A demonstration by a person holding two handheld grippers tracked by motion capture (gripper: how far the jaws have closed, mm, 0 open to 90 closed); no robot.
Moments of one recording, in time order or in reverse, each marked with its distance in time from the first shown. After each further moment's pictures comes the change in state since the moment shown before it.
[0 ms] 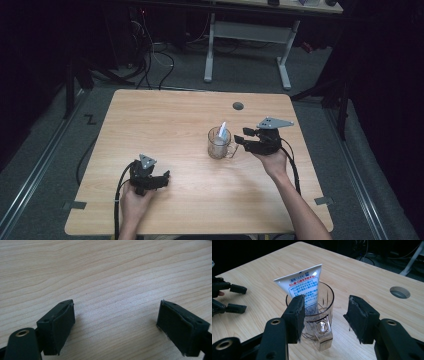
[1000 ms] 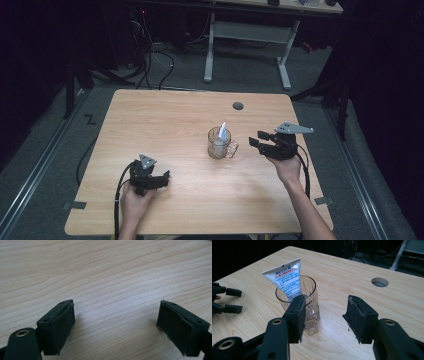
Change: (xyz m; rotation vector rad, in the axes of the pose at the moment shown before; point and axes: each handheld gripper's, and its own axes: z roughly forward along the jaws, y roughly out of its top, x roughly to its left) left arm 0.000 0.000 0.000 0.000 0.000 0.000; right arm -0.014 -0.020 -0.036 -0.030 -0.053 0.085
